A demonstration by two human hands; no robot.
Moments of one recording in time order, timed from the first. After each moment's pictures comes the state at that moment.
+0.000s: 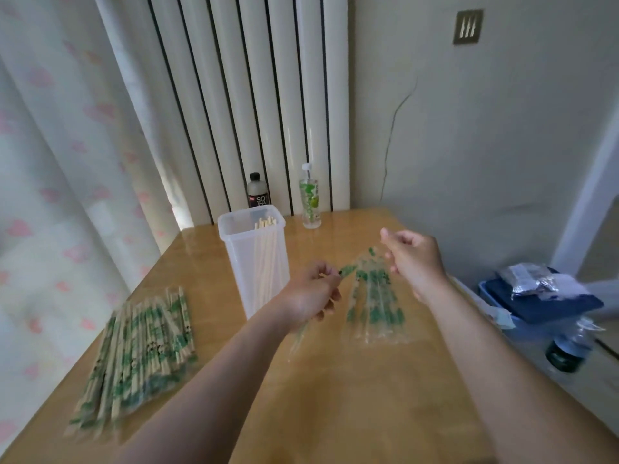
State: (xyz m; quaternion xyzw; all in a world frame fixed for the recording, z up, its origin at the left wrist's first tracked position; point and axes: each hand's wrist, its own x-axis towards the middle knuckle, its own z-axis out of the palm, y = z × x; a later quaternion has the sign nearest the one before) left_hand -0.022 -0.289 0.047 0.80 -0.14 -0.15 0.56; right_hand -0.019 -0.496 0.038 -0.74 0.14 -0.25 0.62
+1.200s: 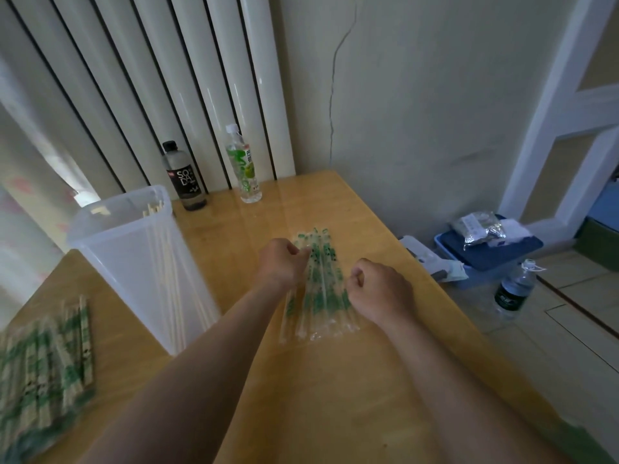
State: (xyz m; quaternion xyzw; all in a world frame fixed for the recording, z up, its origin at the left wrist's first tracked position) left_hand 0.068 -0.396 -0.018 0.91 -0.07 -0.01 0.41; right_hand -0.030 -0.546 -0.065 -0.94 0.18 -0.16 0.22
